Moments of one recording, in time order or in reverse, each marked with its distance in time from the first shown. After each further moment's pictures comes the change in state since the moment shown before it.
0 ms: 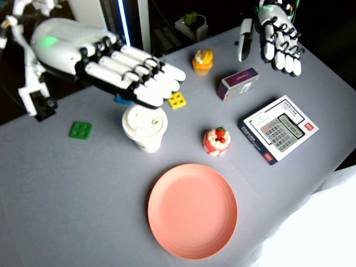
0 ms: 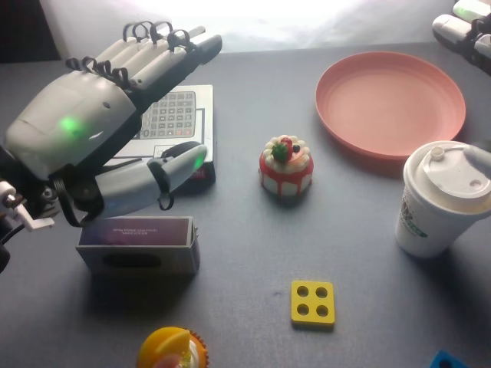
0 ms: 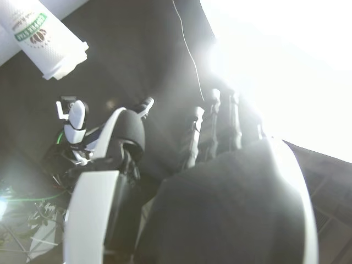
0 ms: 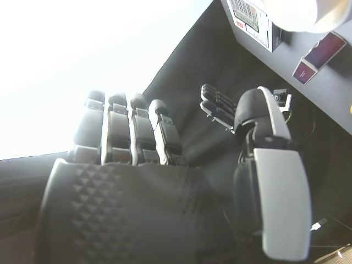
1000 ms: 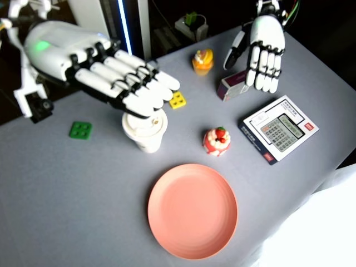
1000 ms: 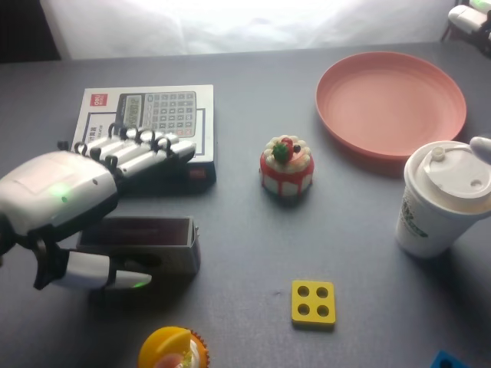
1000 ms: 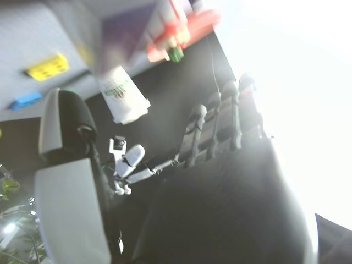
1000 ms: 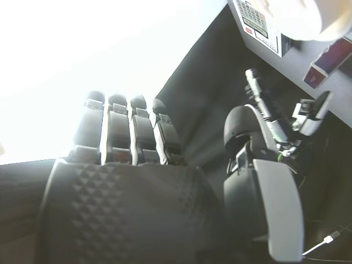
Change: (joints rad) left arm 0.117 0.069 -0.017 0.050 0.305 -0.076; right arm -0.016 0.000 -0.005 0.064 0.021 -0.007
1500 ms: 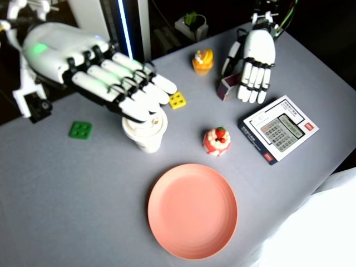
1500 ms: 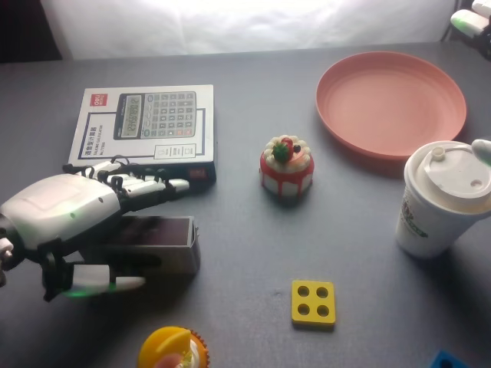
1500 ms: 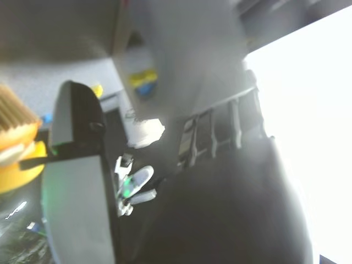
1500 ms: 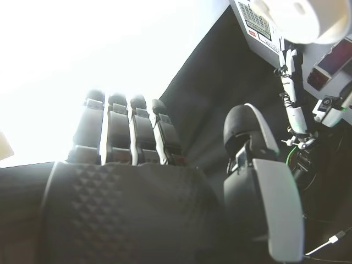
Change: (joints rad) left arm 0.034 -0.056 0.043 -0.042 0.037 -0.004; right arm -0.011 0.000 -0.002 0.015 0.003 0.000
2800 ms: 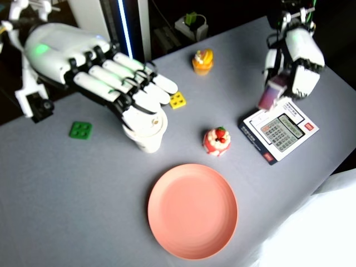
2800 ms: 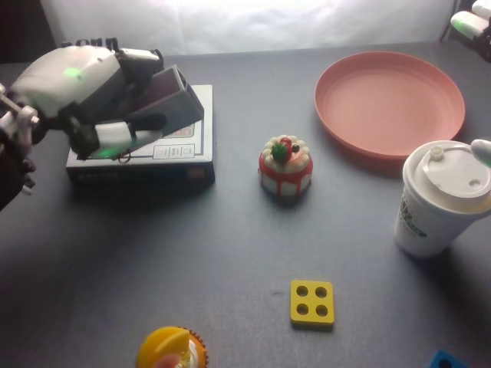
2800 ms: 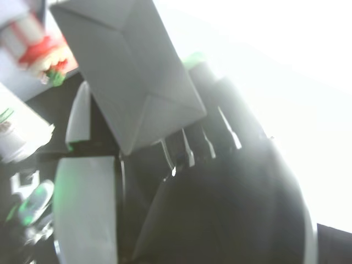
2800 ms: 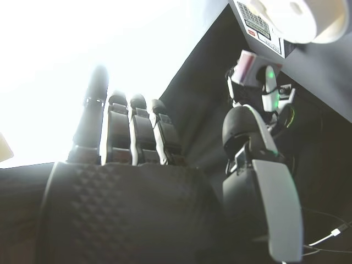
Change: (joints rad) left arm -0.296 -0.146 0.279 -0.203 0.060 0.082; right arm -0.008 -0.009 -0.002 0.012 0.008 0.001
